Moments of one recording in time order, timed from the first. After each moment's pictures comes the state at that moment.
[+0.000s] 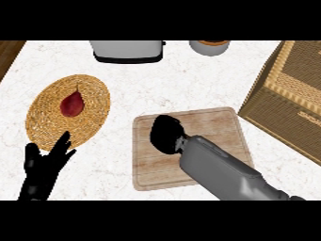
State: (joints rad) left arm 0.13 0.22 -0.03 -1.46 0.08 0.03 0.27; right arm -0.79 -0.08 0.91 -0.96 1.42 0.45 -0.15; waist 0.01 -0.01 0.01
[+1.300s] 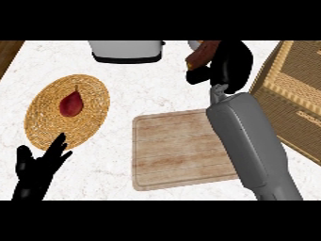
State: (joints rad) left arm 0.14 0.24 0.00 -1.47 0.10 -0.01 0.27; right arm -0.81 0.00 0.10 -1.21 1.10 -0.29 0.92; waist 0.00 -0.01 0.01
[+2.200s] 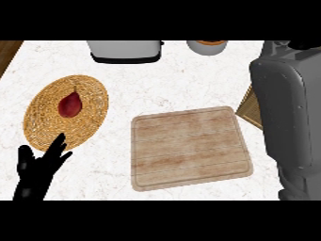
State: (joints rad) left arm 0.14 0.22 0.01 -1.46 0.08 0.00 0.27; right arm -1.03 -0.09 -0.13 -1.41 1.34 -0.20 1.12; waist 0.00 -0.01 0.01
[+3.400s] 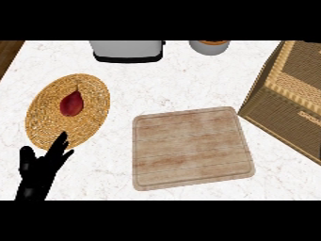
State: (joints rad) left arm 0.14 0.20 0.02 -1.45 0.05 -0.02 0.24; right arm -0.84 -0.27 -0.45 -1.24 0.99 -0.39 0.81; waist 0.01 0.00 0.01
